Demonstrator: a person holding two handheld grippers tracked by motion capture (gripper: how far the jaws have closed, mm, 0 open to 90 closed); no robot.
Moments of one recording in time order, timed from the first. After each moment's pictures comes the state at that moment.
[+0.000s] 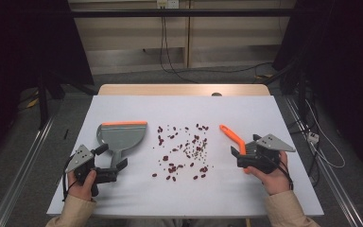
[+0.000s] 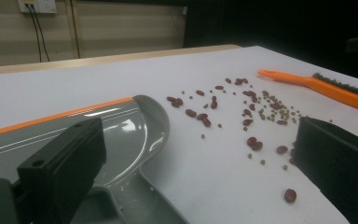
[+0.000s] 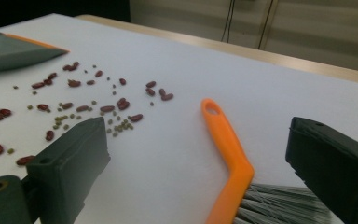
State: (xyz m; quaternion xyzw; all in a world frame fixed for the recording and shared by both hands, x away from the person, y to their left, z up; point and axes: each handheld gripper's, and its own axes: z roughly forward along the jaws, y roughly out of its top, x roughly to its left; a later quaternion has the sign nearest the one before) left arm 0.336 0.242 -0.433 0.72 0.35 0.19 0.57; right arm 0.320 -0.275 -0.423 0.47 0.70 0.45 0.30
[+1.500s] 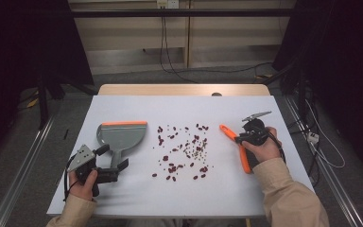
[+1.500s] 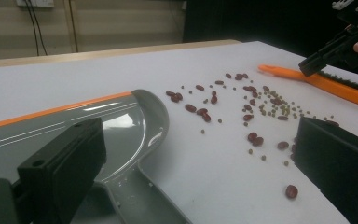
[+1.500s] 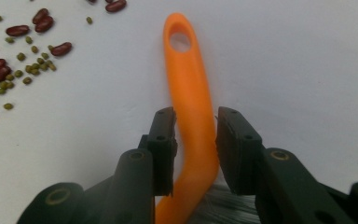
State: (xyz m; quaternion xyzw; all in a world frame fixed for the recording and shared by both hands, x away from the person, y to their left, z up) left arm 0.338 0.240 -0.436 0.72 0.36 0.18 0.56; right arm 0.414 -0.286 -0.433 0.52 0.80 0.26 0.15
